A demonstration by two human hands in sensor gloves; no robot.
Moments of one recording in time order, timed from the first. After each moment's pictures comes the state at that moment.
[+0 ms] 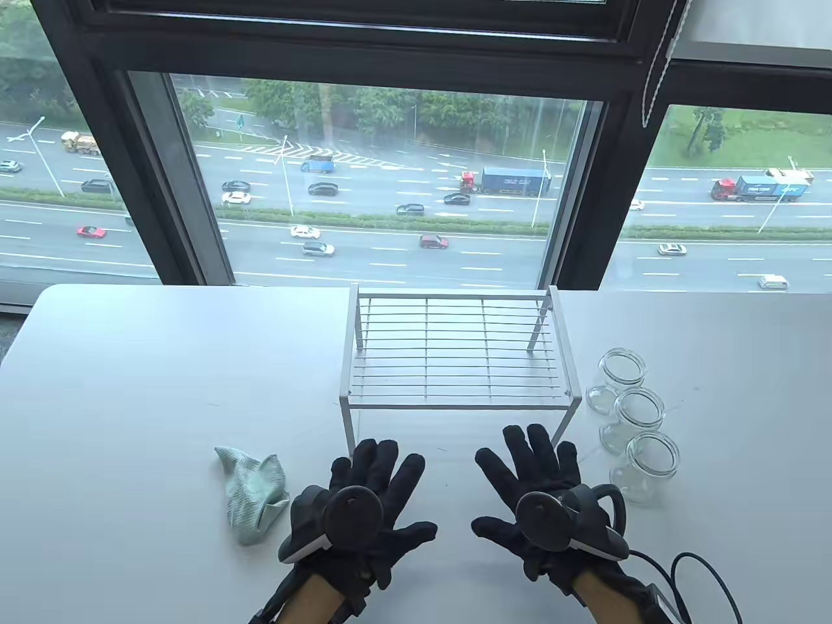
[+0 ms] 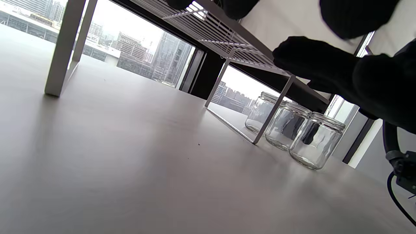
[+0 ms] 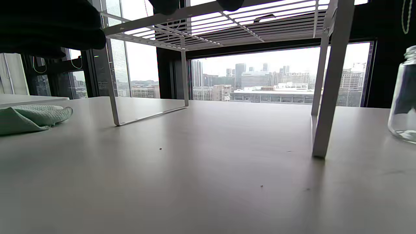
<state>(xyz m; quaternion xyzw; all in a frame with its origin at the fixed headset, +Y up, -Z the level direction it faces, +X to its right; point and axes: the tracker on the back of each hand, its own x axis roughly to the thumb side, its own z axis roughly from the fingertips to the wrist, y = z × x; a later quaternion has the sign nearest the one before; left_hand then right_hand) -0.110 -0.721 -0.290 -0.03 -0.23 0.21 0.95 0.167 -0.703 -0.299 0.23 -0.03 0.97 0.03</state>
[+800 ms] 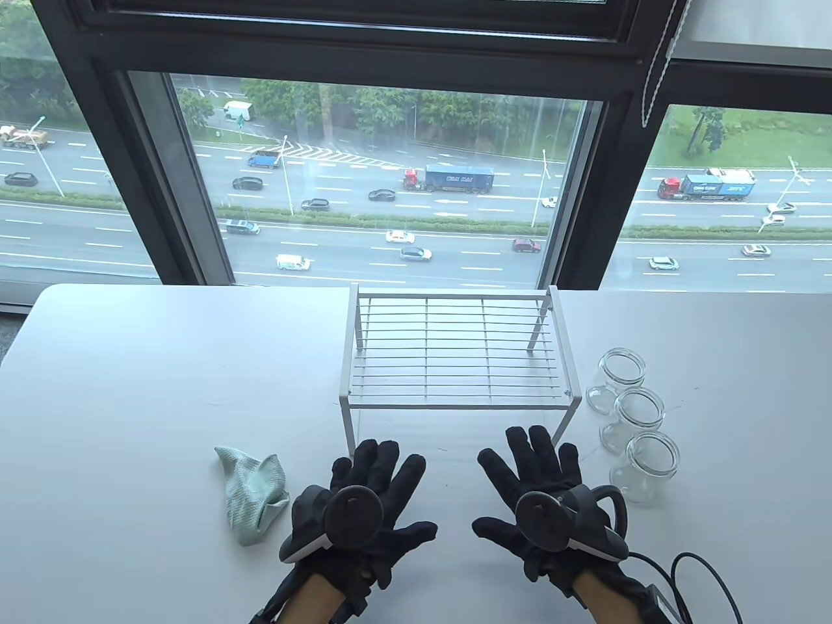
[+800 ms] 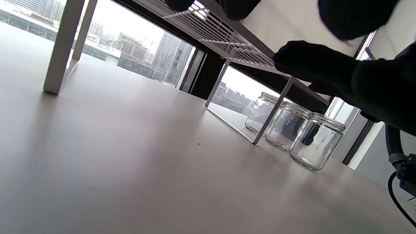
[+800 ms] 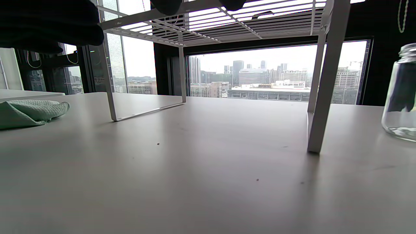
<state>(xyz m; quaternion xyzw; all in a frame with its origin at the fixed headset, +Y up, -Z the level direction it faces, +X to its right) -0.110 -0.720 -0.289 -0.03 -0.23 0.21 0.95 0.166 -0.701 -0.297 0.22 -0.03 0.97 0.03</state>
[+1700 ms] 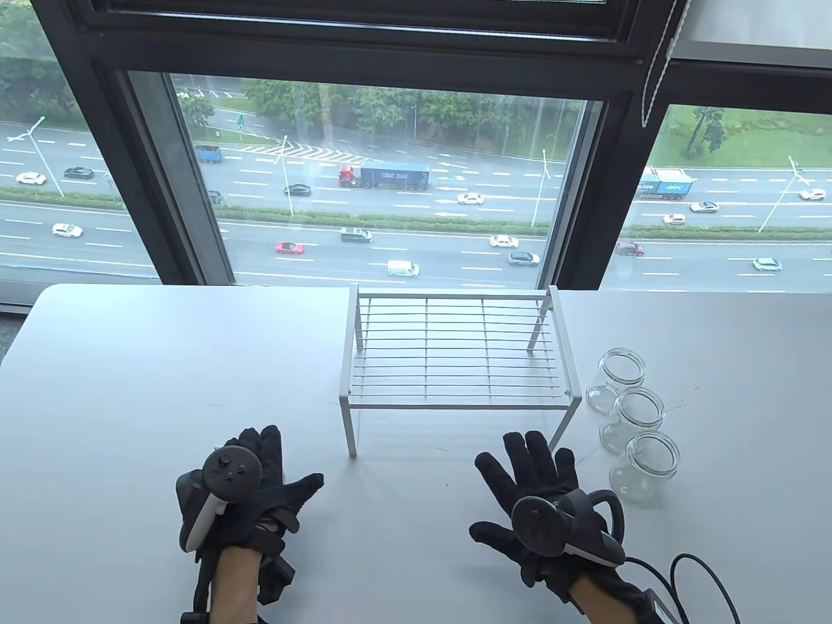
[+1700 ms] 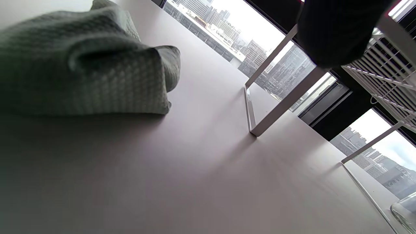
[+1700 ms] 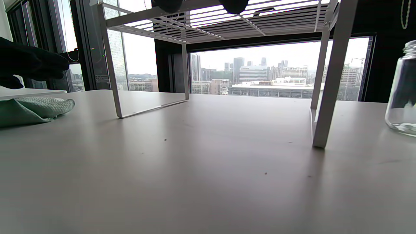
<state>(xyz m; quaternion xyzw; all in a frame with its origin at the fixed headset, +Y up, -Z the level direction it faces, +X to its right) -0.261 -0.752 -0.317 -0.12 0.09 0.31 0.94 0.161 -0.702 -0.292 0.22 -0.02 0.97 0.03</state>
